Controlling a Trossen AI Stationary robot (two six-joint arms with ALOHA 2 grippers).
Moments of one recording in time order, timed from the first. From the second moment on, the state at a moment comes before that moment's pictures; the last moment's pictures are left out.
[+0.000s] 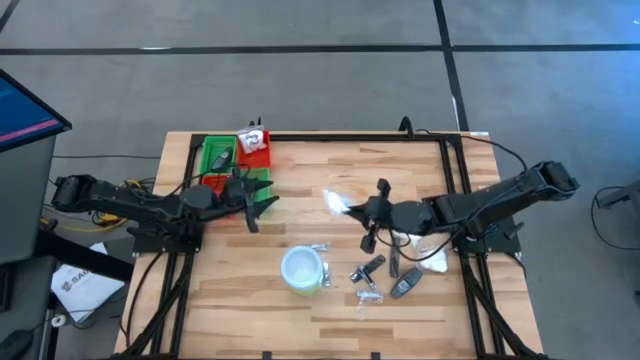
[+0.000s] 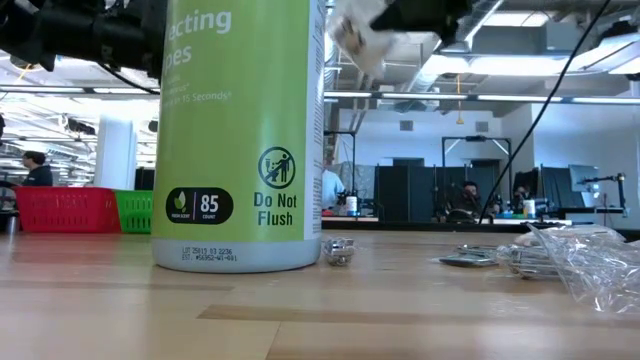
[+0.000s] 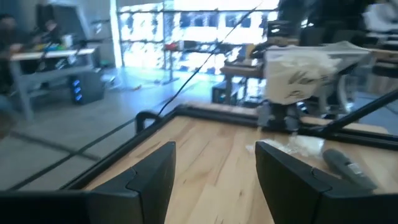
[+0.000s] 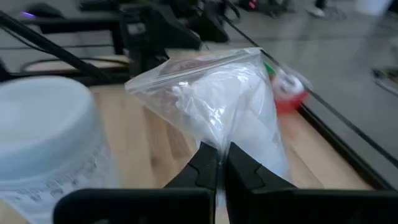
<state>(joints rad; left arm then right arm) -0.03 0.84 0.26 0.59 -0.40 -0.01 0.26 1.28 0.90 0.00 0.53 0.12</state>
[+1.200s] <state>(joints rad) -0.03 1.00 0.26 0.99 0.06 0.13 0.10 1.58 0.98 0.57 -0.18 0.03</state>
